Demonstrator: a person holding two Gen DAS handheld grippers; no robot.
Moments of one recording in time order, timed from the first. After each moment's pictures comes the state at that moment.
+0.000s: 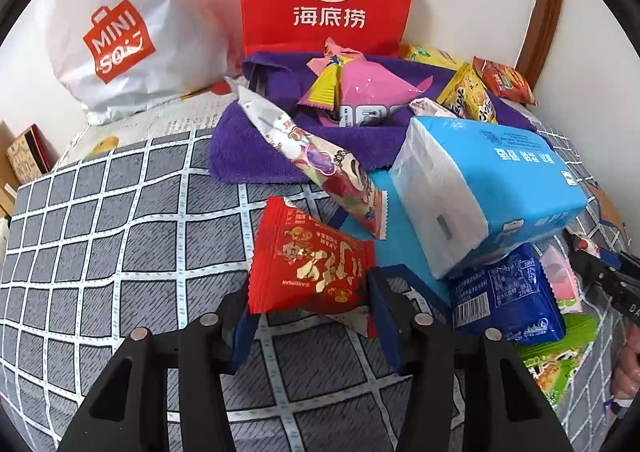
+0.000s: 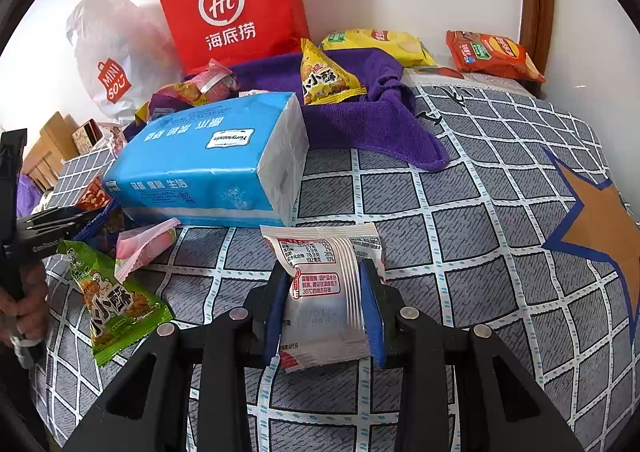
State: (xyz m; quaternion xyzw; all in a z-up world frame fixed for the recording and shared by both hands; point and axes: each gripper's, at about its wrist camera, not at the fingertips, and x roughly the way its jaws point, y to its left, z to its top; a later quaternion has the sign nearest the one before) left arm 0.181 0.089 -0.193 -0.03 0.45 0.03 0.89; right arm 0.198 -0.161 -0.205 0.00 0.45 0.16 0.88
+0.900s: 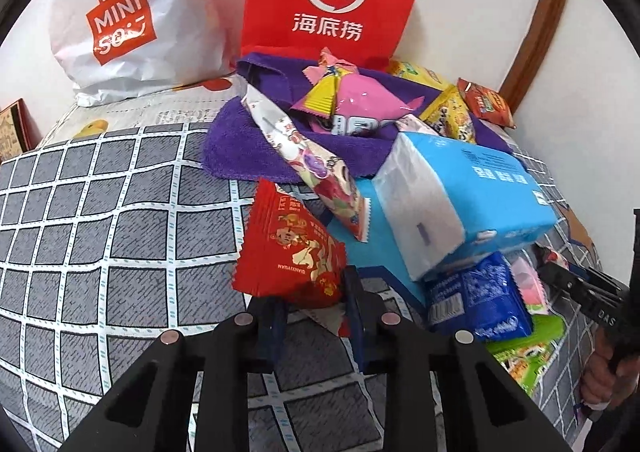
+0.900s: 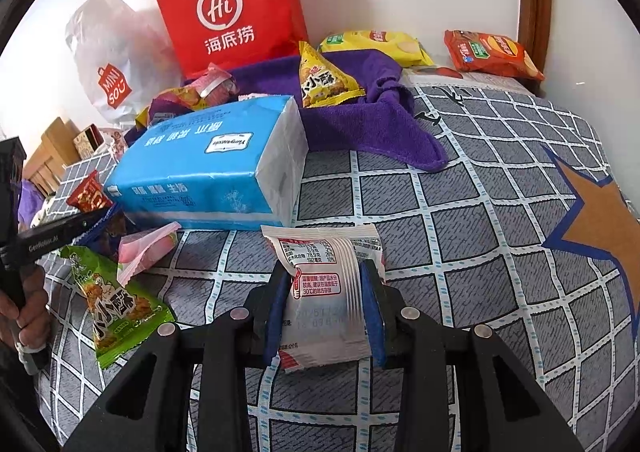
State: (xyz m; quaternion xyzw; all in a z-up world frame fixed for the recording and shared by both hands) left arm 0.171 0.102 -0.187 -0.10 0.44 -0.01 0.90; right arm 0.198 -0.164 -0.203 0.01 0.45 0.16 0.88
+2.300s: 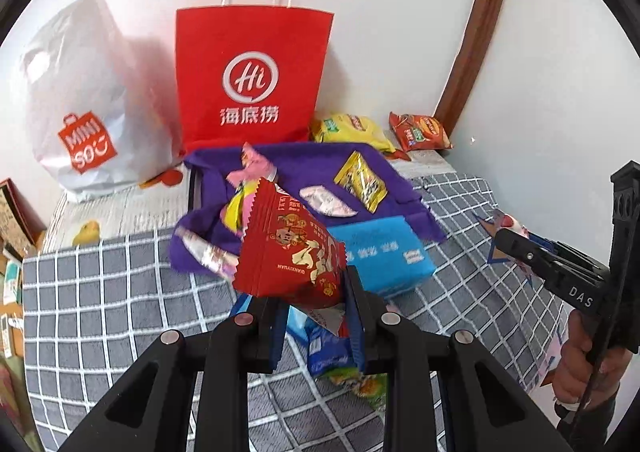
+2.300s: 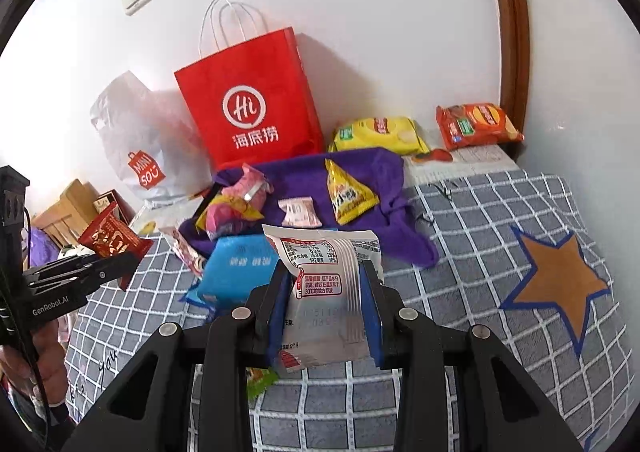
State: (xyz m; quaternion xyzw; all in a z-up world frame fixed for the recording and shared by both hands) left arm 0.165 0.053 -0.056 -0.06 0.40 -0.07 0.91; right arm 0.187 -0.149 -0.073 0.05 0.38 0.15 0.91
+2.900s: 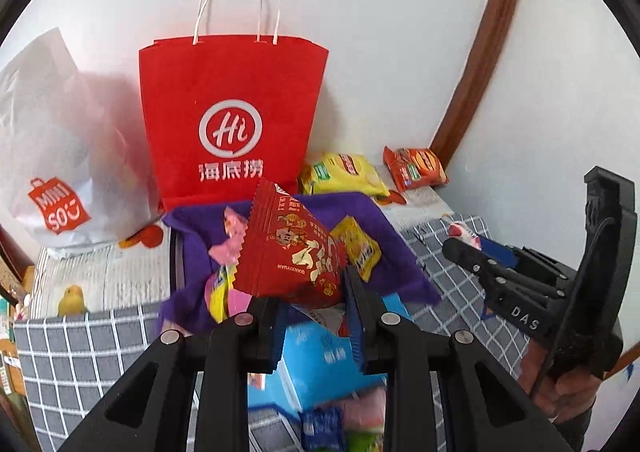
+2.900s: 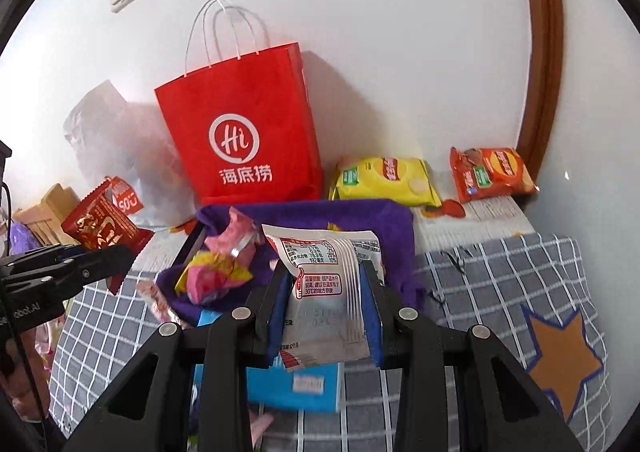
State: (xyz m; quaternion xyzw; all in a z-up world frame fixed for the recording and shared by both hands) left arm 0.249 0.054 -0.023 -0.07 0.38 -0.09 0.92; right arm 0.285 -0.110 -0.057 0.02 0.37 0.14 0.92
